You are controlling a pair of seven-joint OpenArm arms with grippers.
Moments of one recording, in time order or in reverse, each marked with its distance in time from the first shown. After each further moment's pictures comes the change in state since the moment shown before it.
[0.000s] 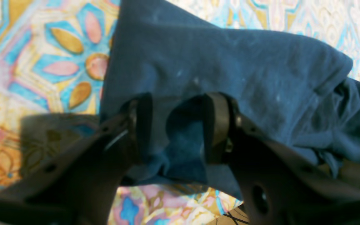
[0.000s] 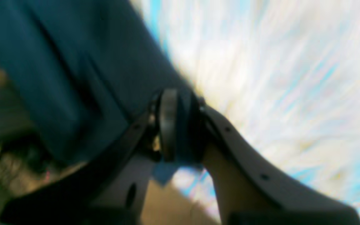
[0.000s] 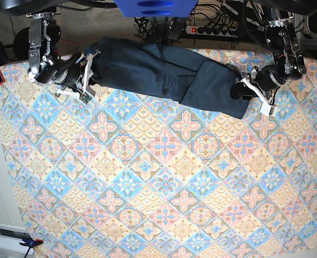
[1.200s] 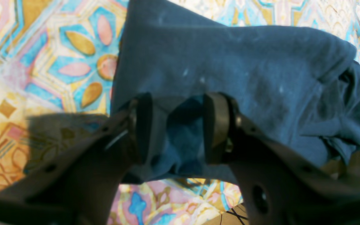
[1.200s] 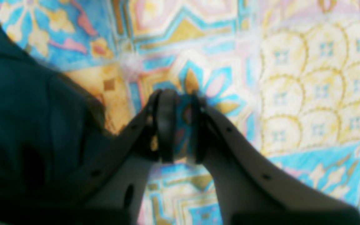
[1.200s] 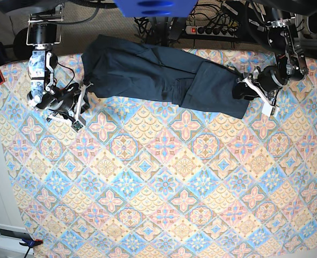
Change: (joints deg) left arm 0.2 -1.1 0.0 0.3 -0.3 0.0 0.0; right arm 15.0 -0.3 -0.8 -17.8 -15.6 0.0 12.4
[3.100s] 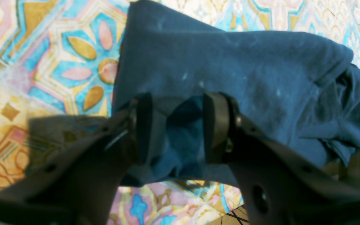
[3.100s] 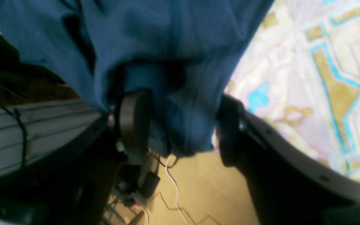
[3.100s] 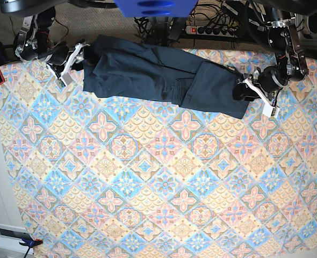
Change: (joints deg) left arm -0.2 0.0 -0.1 0.0 0.0 0.0 -0.4; right arm -23.0 -5.2 17.5 9.4 31.7 0.0 -11.9
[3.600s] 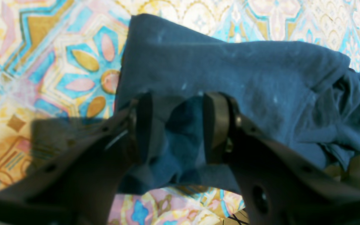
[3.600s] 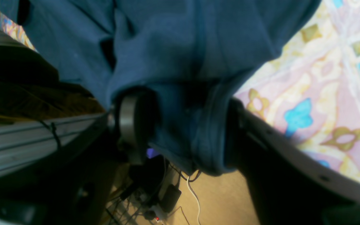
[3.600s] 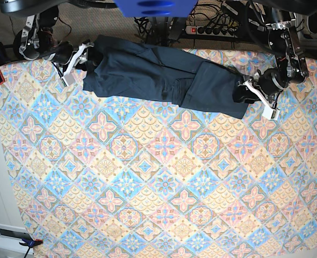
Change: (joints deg) left arm -1.2 0.0 0.0 0.0 0.2 0.0 0.4; right arm 0.2 -2.2 -0.2 -2.3 5.8 0.0 -0.1
